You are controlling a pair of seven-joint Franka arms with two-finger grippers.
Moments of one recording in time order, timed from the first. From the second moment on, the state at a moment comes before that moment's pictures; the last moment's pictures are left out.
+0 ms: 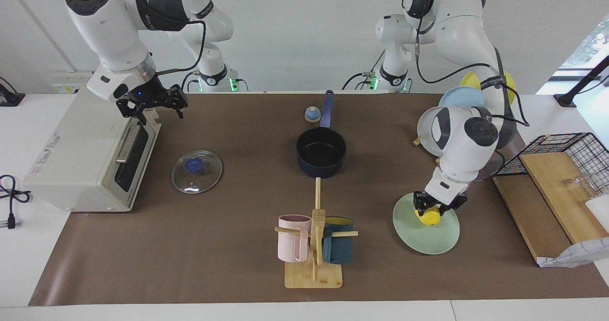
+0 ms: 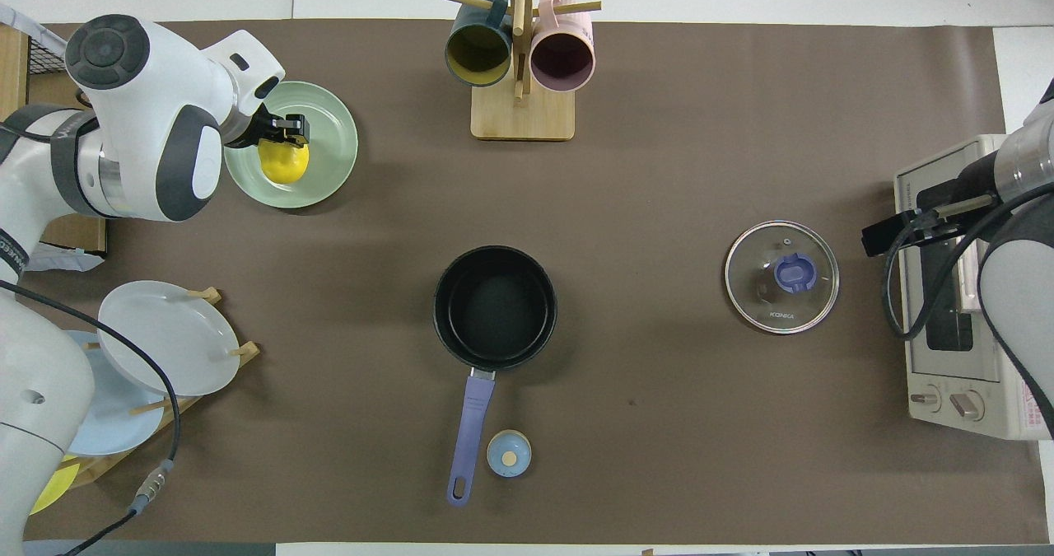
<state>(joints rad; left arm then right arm) -0.15 0.50 -0.04 -1.59 0.05 2.21 -0.10 0.04 -0.02 -0.01 -1.71 -0.02 1.61 -0.19</state>
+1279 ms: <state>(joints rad) -0.08 0.18 -0.03 -1.49 0.02 1.76 -0.09 0.03 0.03 -0.01 -1.61 -0.03 1.52 -0.16</state>
